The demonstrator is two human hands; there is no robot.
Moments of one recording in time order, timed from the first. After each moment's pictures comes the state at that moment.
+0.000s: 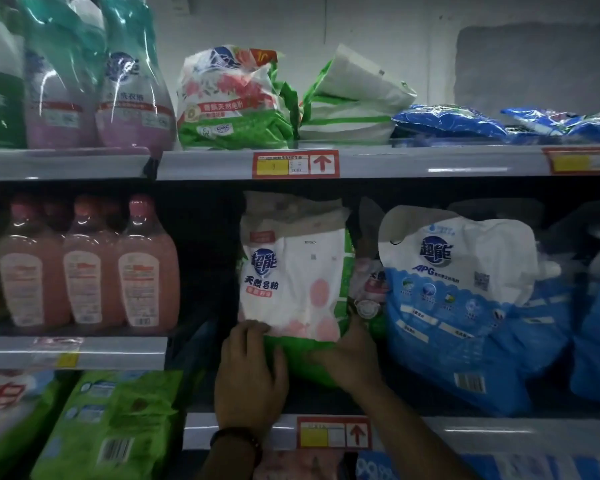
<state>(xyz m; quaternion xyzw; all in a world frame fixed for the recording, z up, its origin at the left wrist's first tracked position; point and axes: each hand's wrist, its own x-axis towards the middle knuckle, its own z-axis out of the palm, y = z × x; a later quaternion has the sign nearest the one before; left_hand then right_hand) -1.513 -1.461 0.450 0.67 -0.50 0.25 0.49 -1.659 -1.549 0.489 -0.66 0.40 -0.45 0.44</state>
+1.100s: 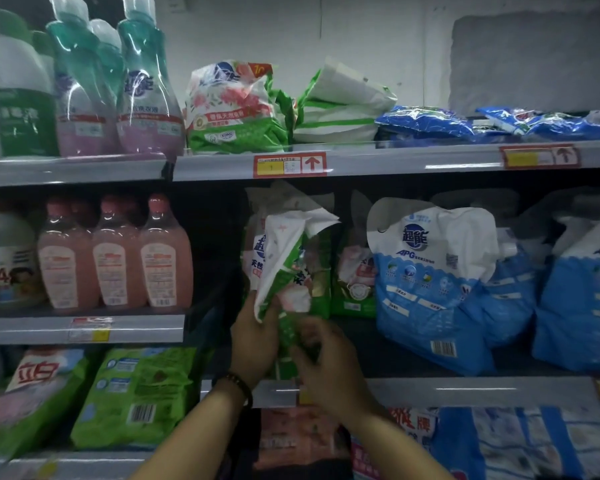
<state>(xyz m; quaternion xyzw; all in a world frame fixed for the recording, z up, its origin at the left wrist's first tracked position) -1.534 -1.433 0.502 0.58 -0.46 -0.04 0.67 -1.676 -1.465 0.468 -0.79 0.28 -0.48 0.27</state>
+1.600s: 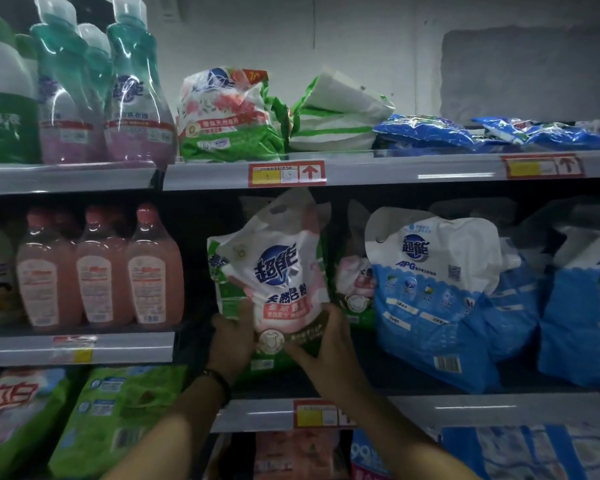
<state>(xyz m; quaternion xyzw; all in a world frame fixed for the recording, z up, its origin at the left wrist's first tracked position) -1.471 -1.470 0.498 0.63 -0.34 -0.18 0.68 -1.665 -1.518 0.474 -0.78 0.28 -0.48 0.30</state>
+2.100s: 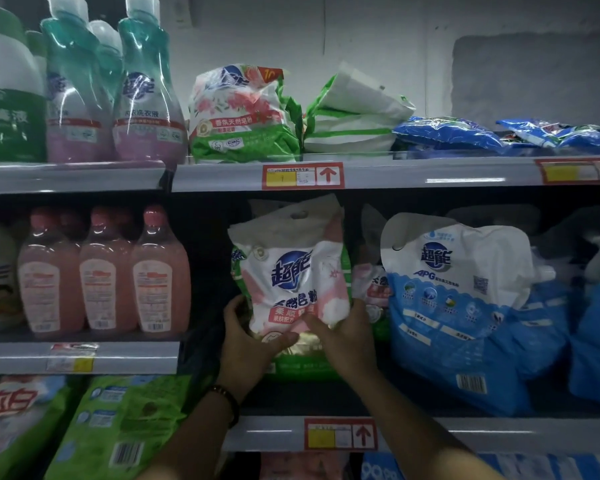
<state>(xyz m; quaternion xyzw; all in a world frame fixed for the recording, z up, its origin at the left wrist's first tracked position) -1.474 -1.483 0.485 0.51 -0.47 -0.17 0.71 -1.636 -1.567 0.498 -0.66 0.39 -0.54 0.35</state>
